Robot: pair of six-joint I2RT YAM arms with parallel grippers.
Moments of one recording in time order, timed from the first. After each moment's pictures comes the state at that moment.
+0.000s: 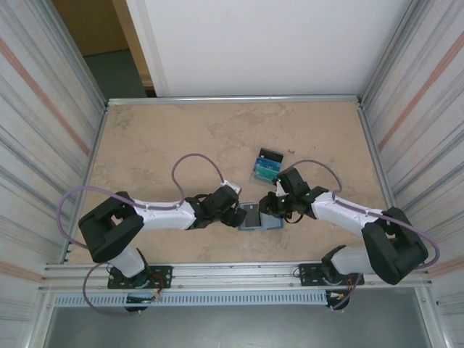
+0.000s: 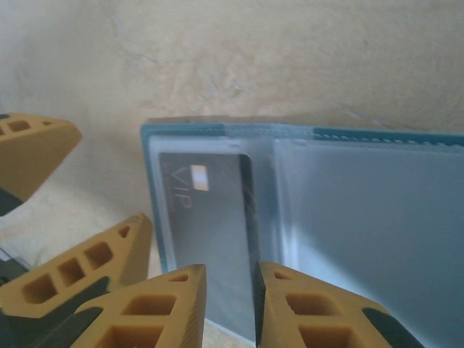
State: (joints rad) left arm -1.00 1.60 0.74 -0.08 -0.21 -0.40; right arm 0.57 1.33 0.57 -0.27 -0.40 0.80
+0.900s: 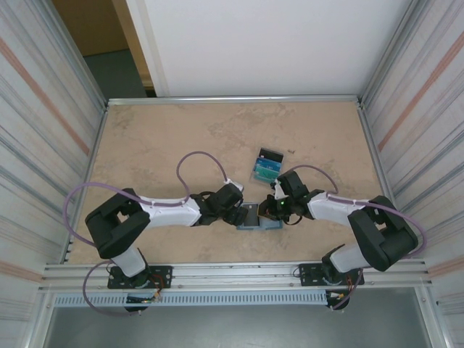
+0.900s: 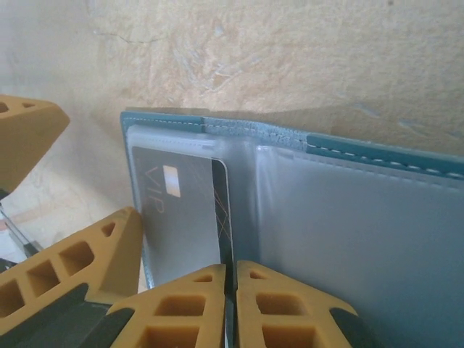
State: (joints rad) left arm -1.00 1.65 0.81 -0.16 -0.24 -0.41; right arm 0.55 1.42 0.52 -0.11 -0.50 0.80
